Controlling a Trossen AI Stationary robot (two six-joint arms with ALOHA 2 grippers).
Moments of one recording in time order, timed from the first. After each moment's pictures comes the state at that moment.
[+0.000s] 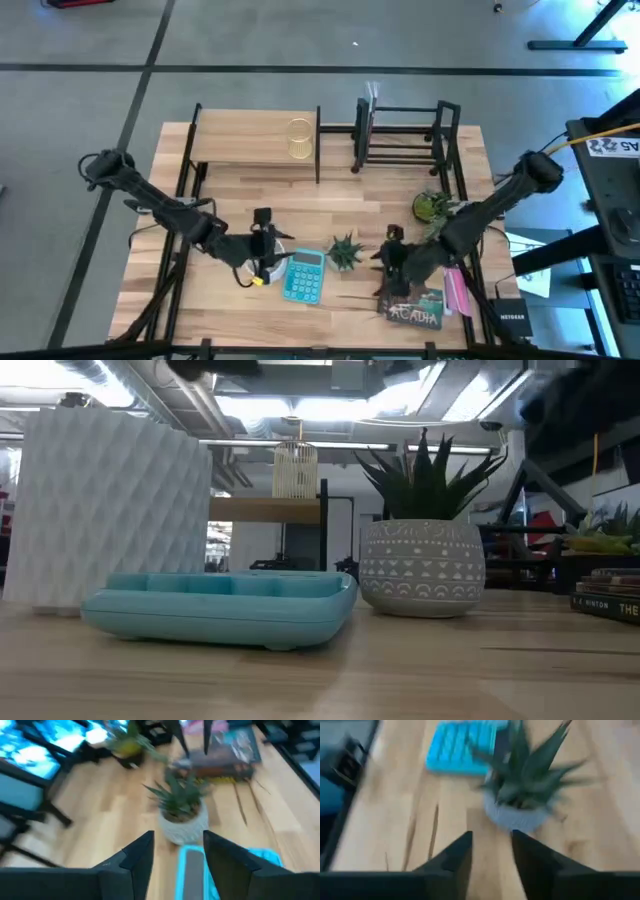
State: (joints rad) left arm -0.48 1.35 0.88 -0.11 -0.52 -0.02; right arm 0.64 1.36 0.77 -0.35 0.36 0.57
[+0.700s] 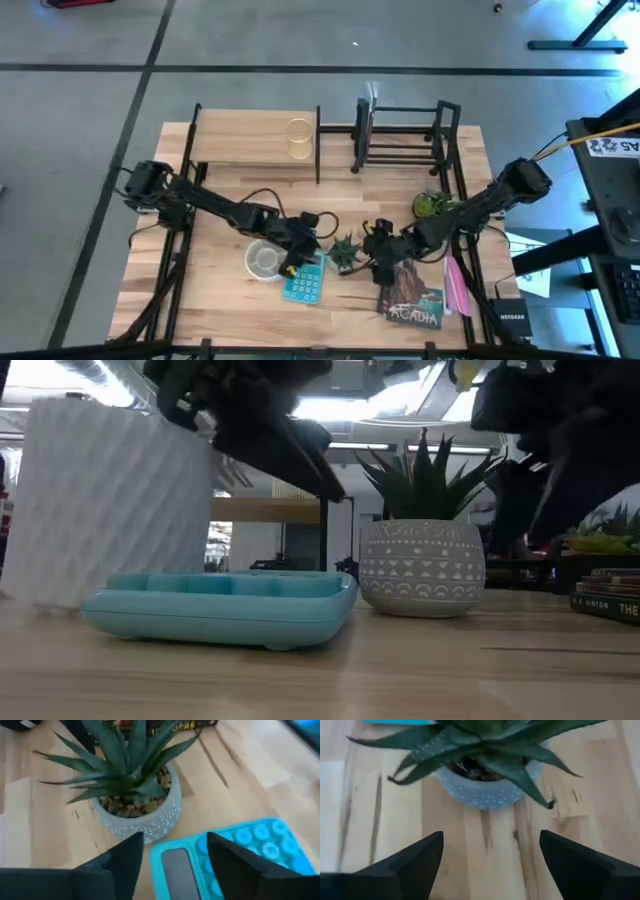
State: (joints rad) left arm -0.23 1.74 1.06 -0.10 0.00 0.20; right arm 0.44 1.48 0.77 -0.32 0.22 0.47
